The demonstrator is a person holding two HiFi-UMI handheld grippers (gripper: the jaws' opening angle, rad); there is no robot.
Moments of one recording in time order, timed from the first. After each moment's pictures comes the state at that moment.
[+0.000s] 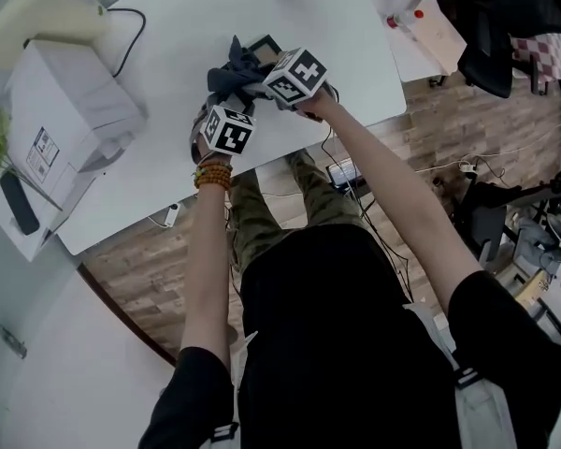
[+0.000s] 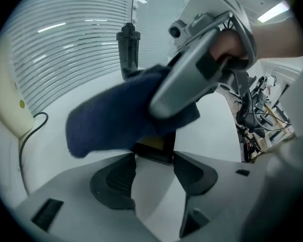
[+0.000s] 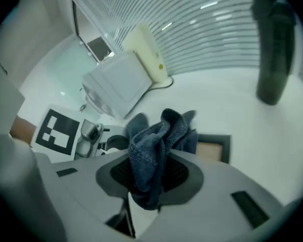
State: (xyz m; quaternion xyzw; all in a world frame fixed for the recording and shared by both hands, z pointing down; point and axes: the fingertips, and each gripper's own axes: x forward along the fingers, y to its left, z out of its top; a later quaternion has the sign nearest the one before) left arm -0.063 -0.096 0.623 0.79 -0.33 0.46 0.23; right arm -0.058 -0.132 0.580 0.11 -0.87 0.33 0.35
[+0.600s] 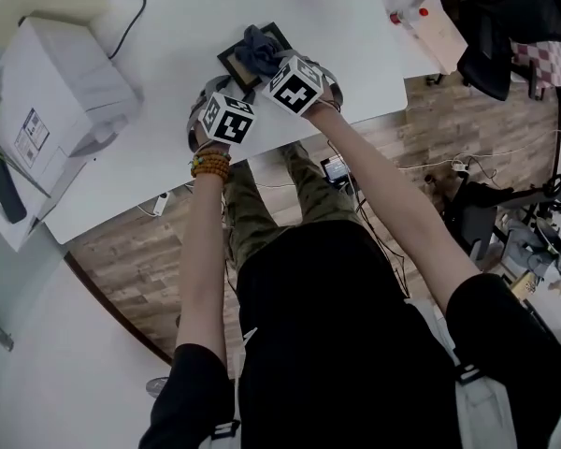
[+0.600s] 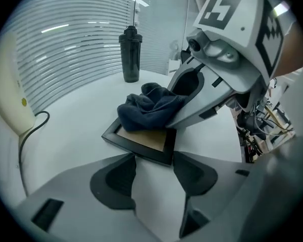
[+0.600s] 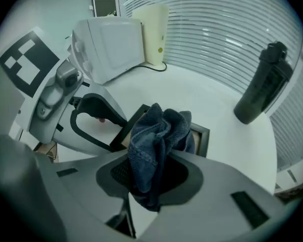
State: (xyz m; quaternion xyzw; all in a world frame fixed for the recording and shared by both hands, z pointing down) left arm -0.063 -0.098 0.622 0.79 -0.34 0.45 0.23; right arm -0.023 -0.129 0.609 0.21 -0.83 0.15 0.50
